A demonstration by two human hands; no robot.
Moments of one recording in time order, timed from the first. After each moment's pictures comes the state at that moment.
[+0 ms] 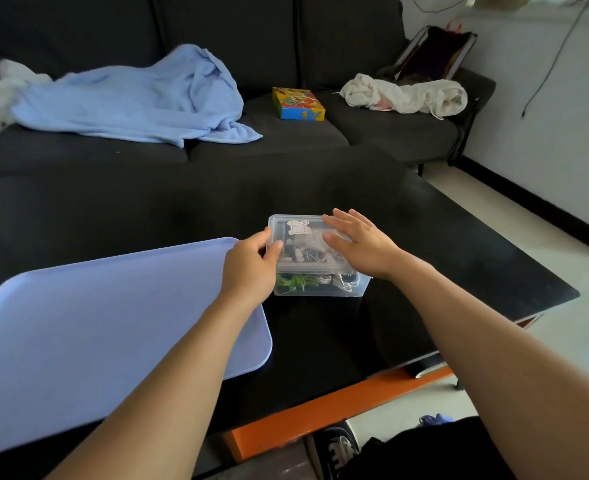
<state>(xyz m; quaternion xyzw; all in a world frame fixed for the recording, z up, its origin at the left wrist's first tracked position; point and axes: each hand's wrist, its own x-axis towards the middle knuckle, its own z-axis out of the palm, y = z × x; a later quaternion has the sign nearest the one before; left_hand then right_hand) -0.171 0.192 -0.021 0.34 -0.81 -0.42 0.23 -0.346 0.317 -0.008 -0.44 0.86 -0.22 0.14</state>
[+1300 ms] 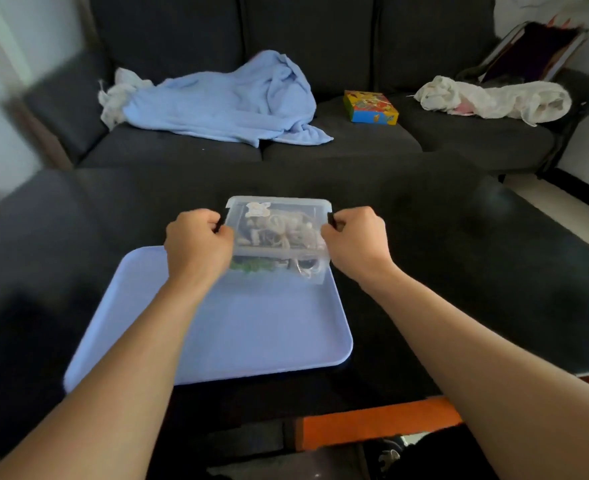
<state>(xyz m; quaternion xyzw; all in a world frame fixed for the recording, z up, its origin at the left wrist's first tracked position) -0.050 0.099 0.014 0.49 -0.77 -0.20 0.36 -0.220 0.226 0.021 -0.34 0.83 -0.43 0.07</state>
